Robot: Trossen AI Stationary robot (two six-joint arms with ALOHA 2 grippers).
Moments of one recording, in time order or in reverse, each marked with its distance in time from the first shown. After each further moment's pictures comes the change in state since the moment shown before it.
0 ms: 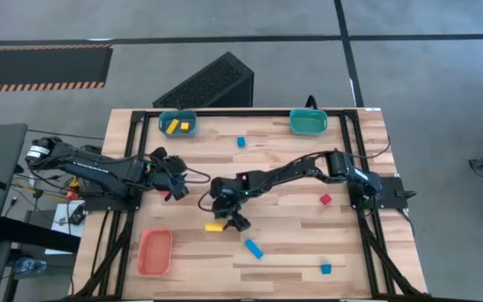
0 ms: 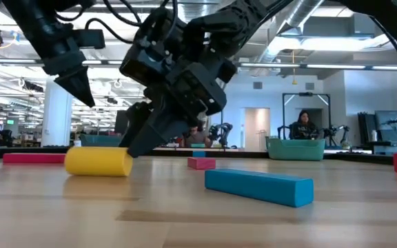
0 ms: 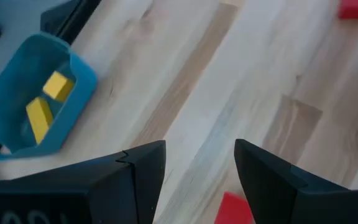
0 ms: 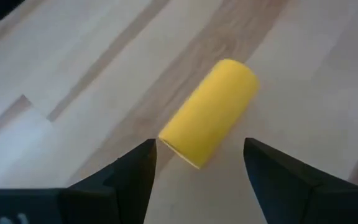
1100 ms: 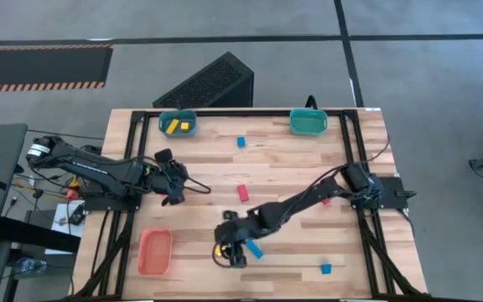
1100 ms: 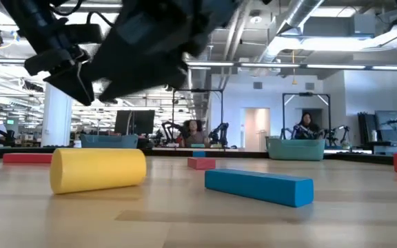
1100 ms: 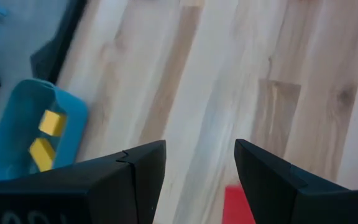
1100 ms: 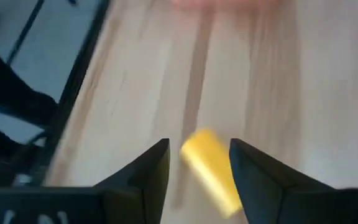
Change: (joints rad) left arm -0.053 0.000 0.005 0.006 0.028 0.227; right arm 0.263 -0.129 -0.011 0.019 0.465 0.614
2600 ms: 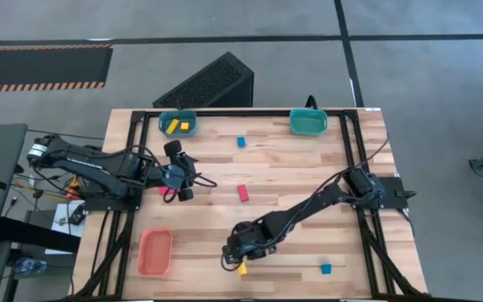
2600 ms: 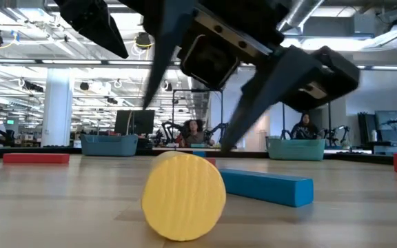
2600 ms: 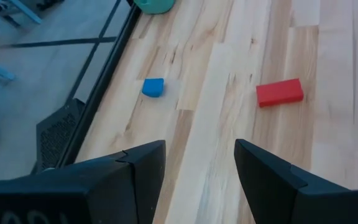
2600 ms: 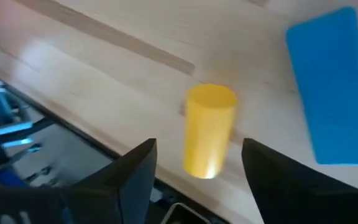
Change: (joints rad) left arm 0.006 0.021 0.222 0.107 -0.022 0.179; right arm 0.084 -0.002 -0.007 -0.235 -0.155 1.504
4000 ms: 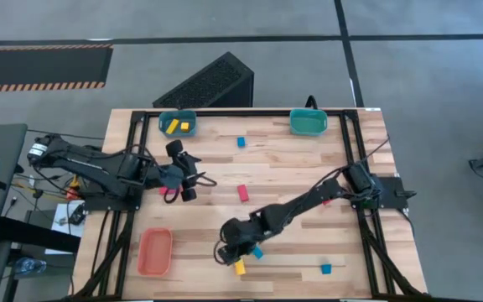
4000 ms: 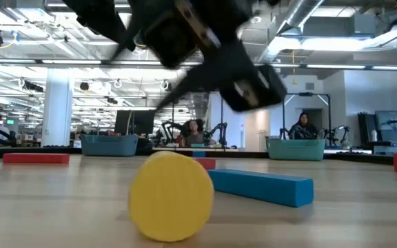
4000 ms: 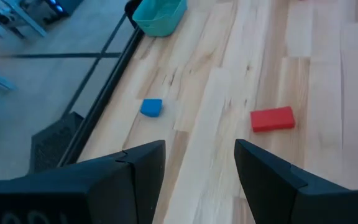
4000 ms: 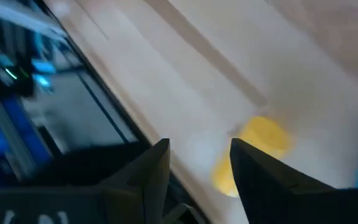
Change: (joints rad) left arm -0.015 0.000 0.000 0.095 -0.015 -0.003; right arm -0.041 -0.013 -0.014 0.159 -0.039 -0.339
